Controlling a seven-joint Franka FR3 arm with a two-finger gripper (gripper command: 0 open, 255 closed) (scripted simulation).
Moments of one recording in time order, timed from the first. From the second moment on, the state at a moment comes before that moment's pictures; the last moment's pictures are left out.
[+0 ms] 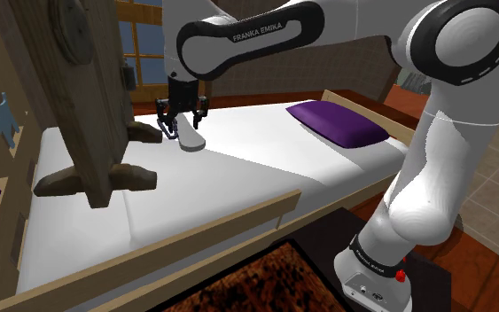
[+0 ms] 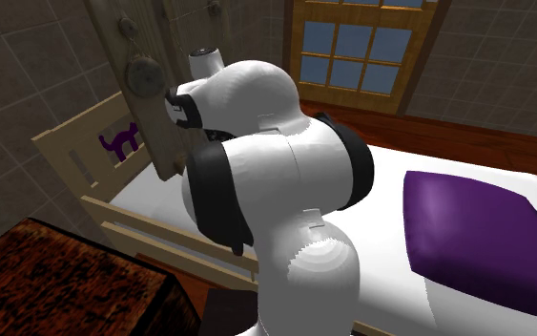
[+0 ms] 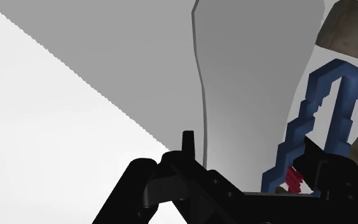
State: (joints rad) arm 0.06 0.19 0.34 -1.80 -0.20 2.05 0.80
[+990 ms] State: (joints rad) arm 0.05 0.13 0.33 -1.70 -0.16 1.90 0.75
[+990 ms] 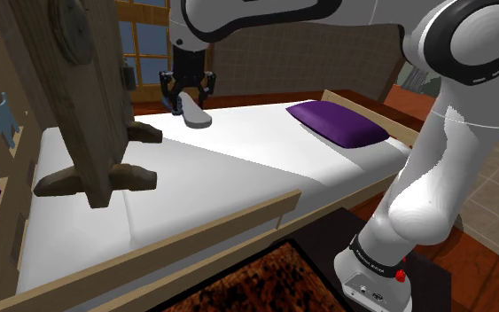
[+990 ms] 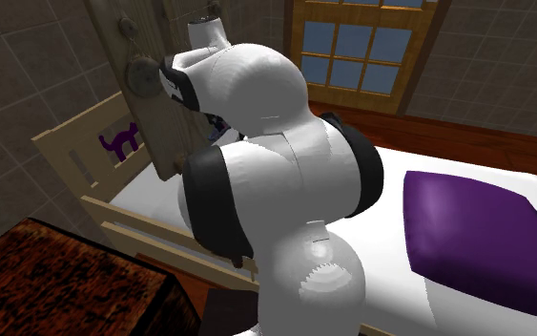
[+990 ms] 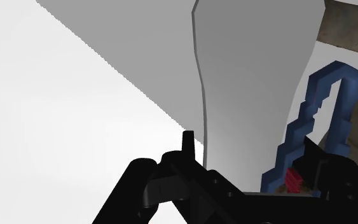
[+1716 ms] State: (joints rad) arm -0.08 -0.09 0.21 -1.95 -0.08 1.97 0.48
